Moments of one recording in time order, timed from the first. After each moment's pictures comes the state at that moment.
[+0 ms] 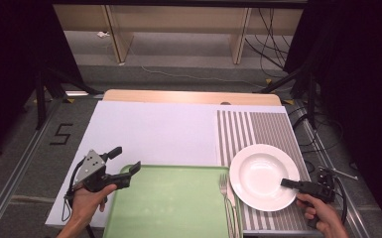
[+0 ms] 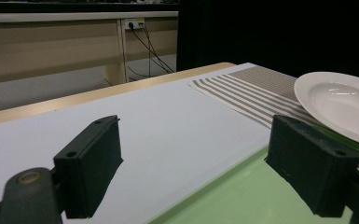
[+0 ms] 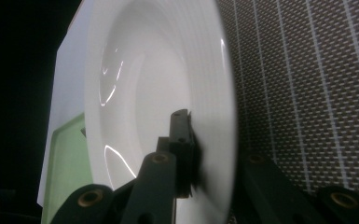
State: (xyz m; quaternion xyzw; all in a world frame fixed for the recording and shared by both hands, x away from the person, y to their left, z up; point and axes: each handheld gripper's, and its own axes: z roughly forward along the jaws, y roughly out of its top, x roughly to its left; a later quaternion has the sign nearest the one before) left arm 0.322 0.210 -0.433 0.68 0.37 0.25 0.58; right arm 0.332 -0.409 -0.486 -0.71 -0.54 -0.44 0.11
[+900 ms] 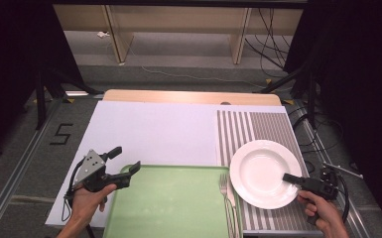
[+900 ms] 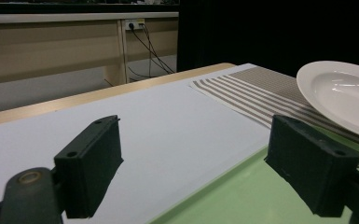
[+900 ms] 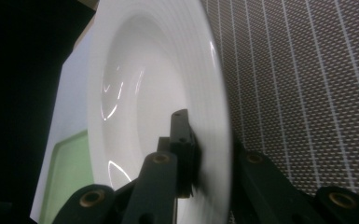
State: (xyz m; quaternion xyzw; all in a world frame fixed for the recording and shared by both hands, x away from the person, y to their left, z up) left arm 0.322 0.211 -0.433 0.68 0.36 0.25 0.58; right arm 0.331 -0.405 -0.468 -0.70 -0.53 -0.47 0.08
